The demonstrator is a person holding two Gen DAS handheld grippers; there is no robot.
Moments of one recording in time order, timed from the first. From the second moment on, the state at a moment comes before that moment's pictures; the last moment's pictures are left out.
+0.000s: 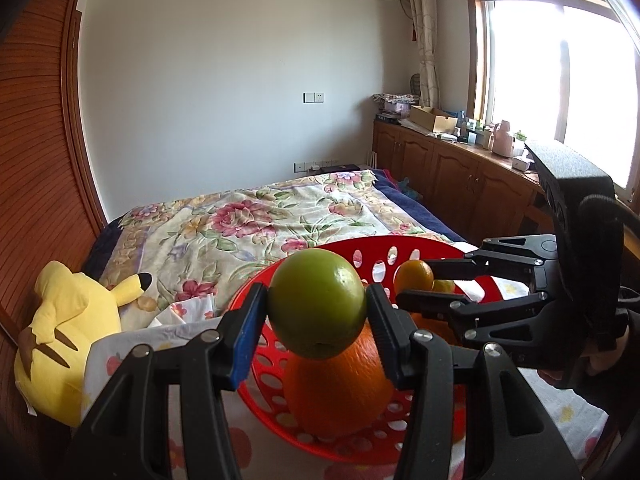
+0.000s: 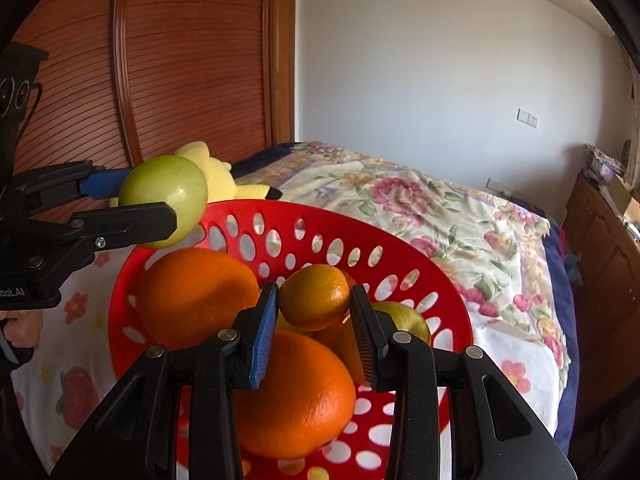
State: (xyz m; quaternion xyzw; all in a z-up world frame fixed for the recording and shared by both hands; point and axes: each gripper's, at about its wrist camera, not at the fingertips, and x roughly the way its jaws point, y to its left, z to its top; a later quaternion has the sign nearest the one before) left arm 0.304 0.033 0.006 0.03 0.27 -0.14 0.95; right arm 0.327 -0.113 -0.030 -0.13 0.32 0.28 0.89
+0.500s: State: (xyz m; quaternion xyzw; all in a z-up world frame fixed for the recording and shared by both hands) left arm 0.337 0.030 -0.008 0.02 0.30 -0.13 0.94; right arm 0.309 -0.128 -0.026 -0.11 0.32 0.29 0.90
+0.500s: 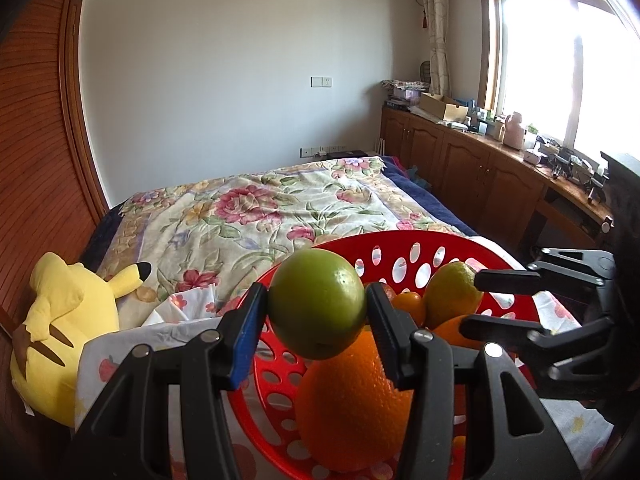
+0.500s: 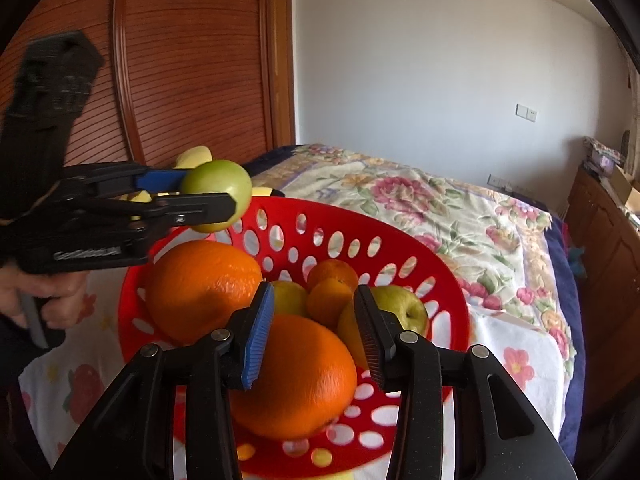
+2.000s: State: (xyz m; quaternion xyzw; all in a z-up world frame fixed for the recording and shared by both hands) left arm 0.178 0.021 0.002 0.04 0.26 -0.11 0.96; right arm 0.189 -0.181 -0.004 -0.06 0.30 0.23 0.92
